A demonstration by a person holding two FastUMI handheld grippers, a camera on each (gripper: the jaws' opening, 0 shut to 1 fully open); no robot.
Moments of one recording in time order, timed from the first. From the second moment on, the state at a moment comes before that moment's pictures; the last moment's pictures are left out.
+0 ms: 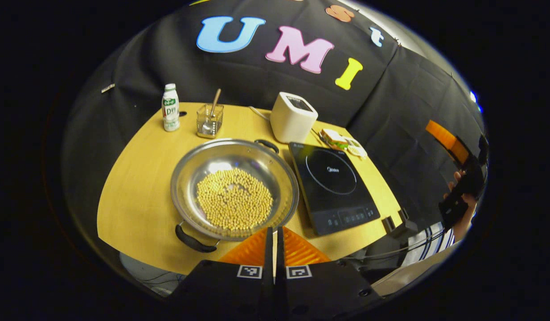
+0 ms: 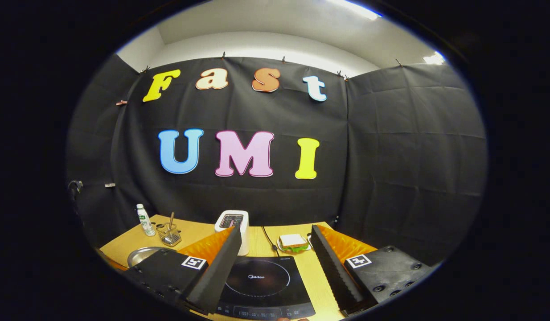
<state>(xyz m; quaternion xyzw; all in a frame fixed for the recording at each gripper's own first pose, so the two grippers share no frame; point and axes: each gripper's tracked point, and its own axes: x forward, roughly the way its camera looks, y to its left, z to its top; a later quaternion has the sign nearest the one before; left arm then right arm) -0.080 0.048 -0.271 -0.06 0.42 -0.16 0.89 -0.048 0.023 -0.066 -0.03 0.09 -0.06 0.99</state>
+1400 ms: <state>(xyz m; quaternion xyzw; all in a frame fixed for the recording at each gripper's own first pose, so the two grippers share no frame) -0.059 0.173 -0.356 -0.03 0.54 -0.06 0.84 -0.045 0.059 -0.102 -0.02 0.12 -0.04 0.99</state>
